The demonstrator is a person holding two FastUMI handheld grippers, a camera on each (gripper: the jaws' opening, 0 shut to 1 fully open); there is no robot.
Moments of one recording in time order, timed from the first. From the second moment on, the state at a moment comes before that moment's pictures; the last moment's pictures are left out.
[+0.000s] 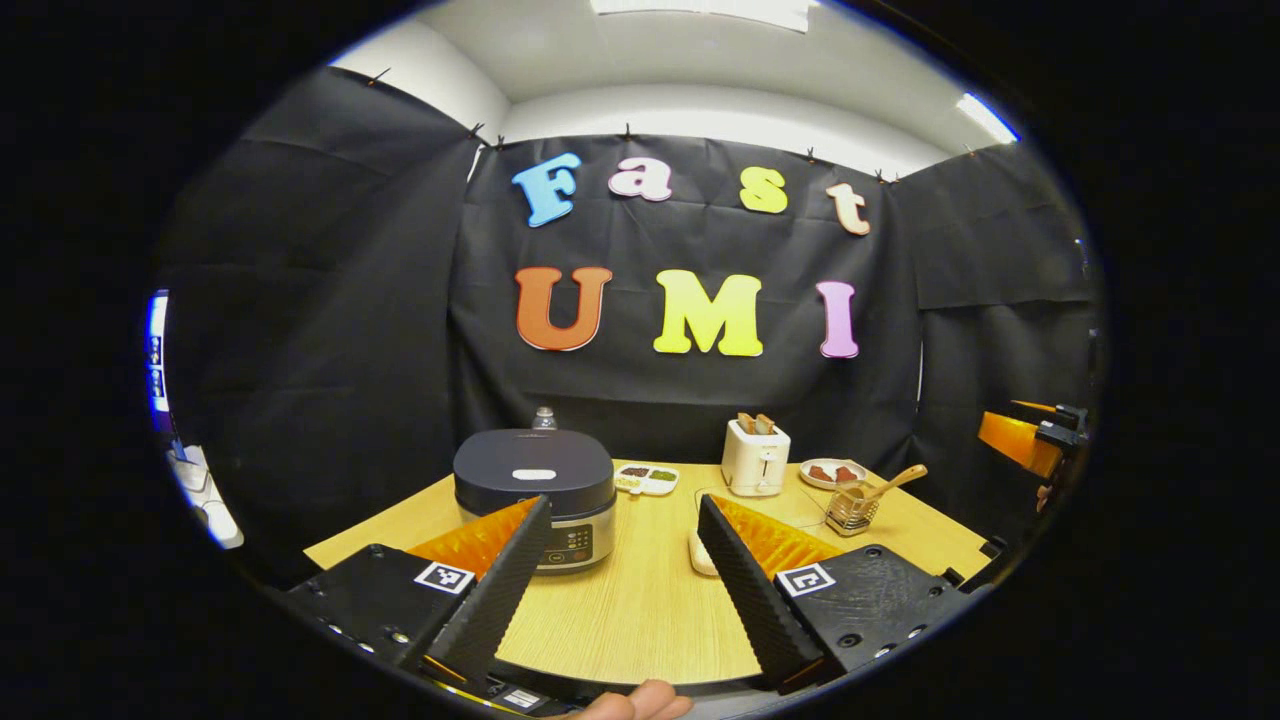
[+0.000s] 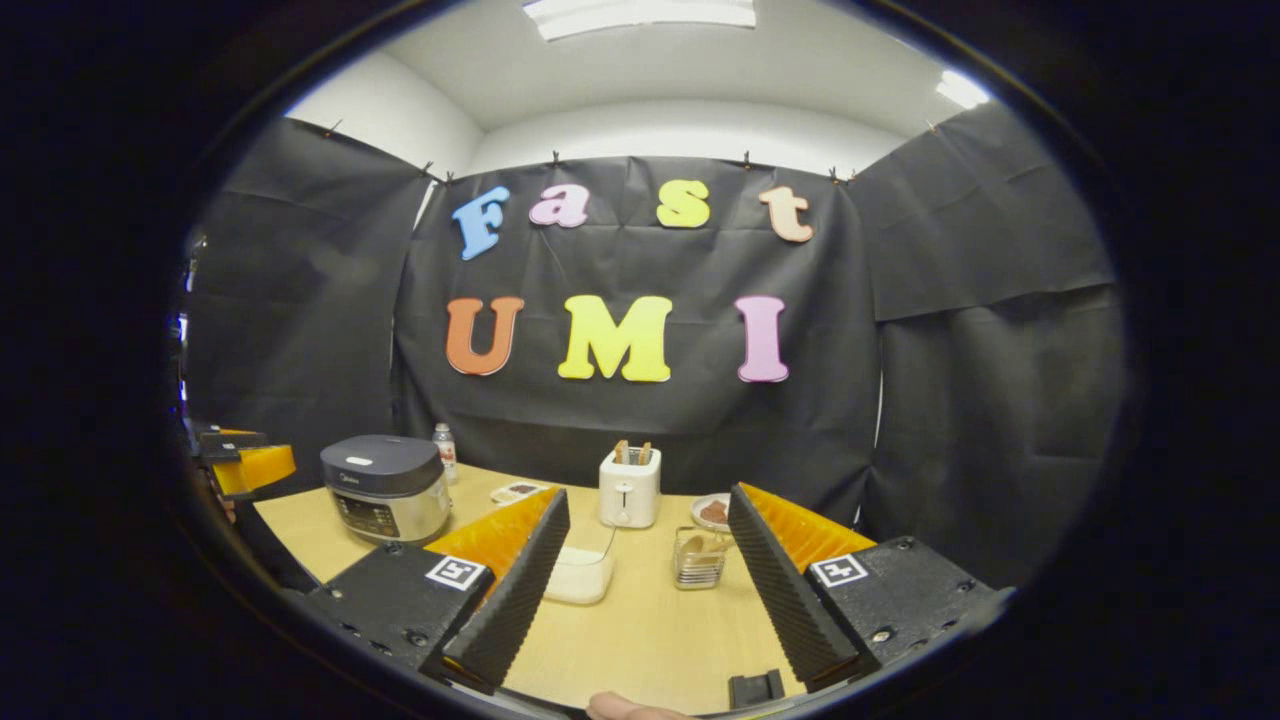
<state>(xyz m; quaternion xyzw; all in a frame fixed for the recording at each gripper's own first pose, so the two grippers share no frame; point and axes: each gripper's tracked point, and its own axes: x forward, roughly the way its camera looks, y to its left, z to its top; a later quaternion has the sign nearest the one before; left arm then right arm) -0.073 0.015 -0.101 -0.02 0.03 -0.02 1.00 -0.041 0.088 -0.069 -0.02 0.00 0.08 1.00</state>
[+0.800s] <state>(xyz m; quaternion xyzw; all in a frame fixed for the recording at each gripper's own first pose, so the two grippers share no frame) -0.091 -0.029 -0.096 -0.01 0.01 -0.05 1.00 -0.050 0.073 -0.068 0.00 -0.01 0.08 1.00</state>
